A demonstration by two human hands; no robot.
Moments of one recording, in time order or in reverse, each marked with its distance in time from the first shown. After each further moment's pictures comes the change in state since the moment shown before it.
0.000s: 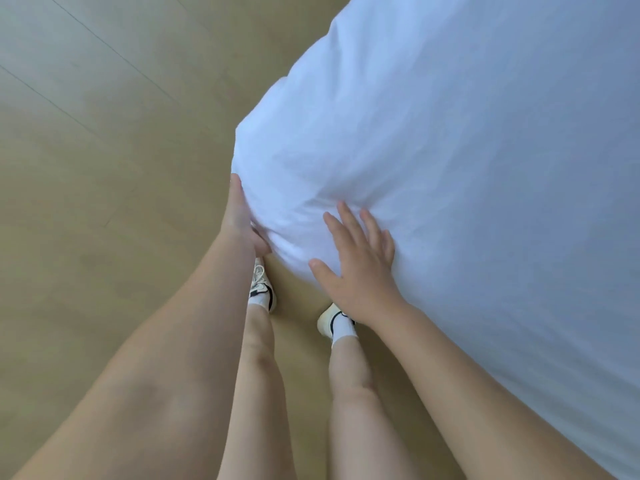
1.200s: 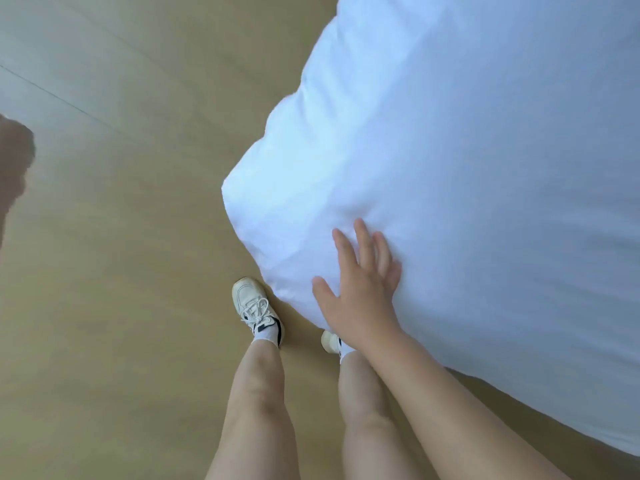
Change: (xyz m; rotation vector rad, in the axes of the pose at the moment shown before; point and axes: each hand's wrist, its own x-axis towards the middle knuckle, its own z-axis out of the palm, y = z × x) left_hand 0.005 0.234 0.003 1.120 0.354 0.739; right_hand 0.026 -0.025 0.001 0.090 0.119 0.274
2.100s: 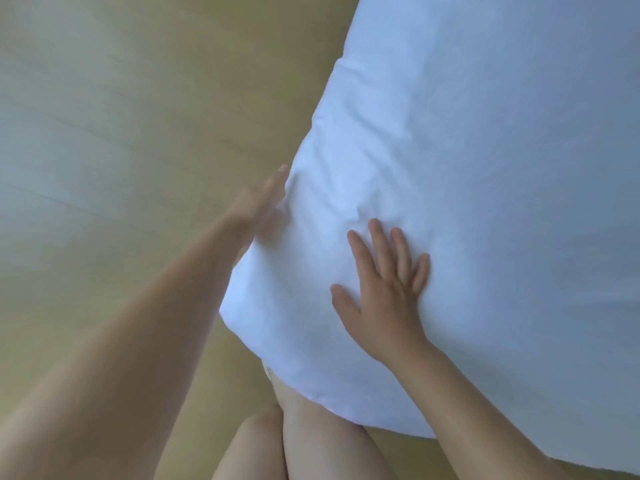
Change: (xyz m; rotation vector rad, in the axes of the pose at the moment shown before) left_hand -0.021 0.136 0.153 0.054 -0.521 0.090; right_hand 0.100 -0.001 -0.052 0.053 0.421 -0.088
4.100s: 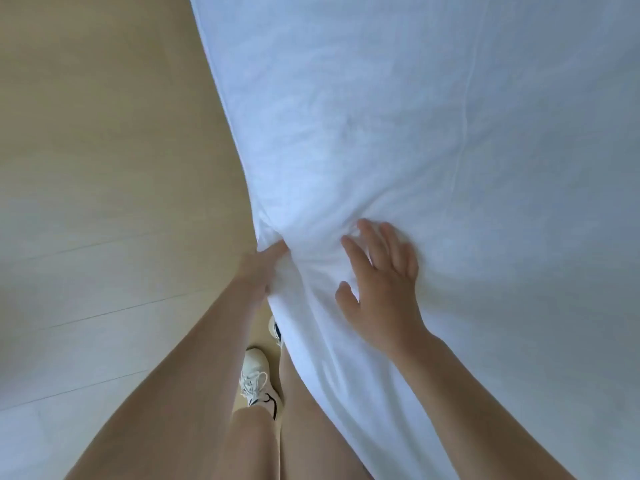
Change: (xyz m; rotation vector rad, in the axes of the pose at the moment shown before) left_hand 0.306 0.490 0.038 0.108 -0.125 -0.342; right_hand 0.512 0.083 -0.226 0.159 0.203 0.366
